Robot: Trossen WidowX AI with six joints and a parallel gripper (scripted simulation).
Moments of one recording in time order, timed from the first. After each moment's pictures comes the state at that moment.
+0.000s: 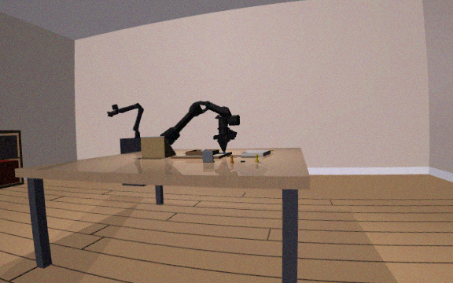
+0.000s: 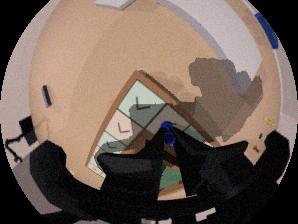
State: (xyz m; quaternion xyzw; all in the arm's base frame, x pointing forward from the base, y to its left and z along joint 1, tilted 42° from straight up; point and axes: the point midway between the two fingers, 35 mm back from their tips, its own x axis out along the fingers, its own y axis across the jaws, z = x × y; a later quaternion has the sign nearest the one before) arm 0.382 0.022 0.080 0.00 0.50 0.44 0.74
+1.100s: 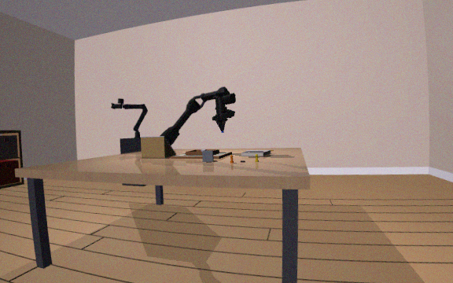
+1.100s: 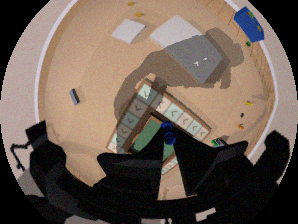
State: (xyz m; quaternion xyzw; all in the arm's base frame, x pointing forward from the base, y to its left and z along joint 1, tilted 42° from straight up) arm 0.362 -0.061 0.171 0.03 0.51 0.41 0.76
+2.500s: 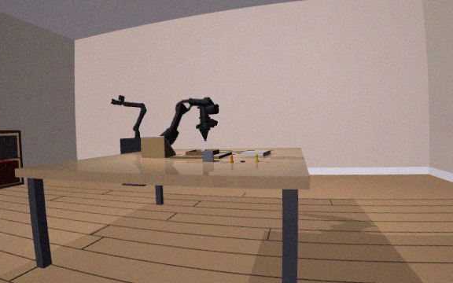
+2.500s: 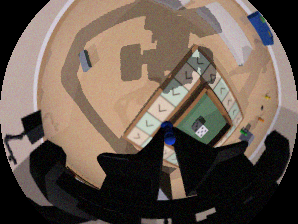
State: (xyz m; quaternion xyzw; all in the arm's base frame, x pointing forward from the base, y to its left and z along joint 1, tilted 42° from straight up) arm 0.241 0.013 0.151 0.01 0.51 0.43 0.74
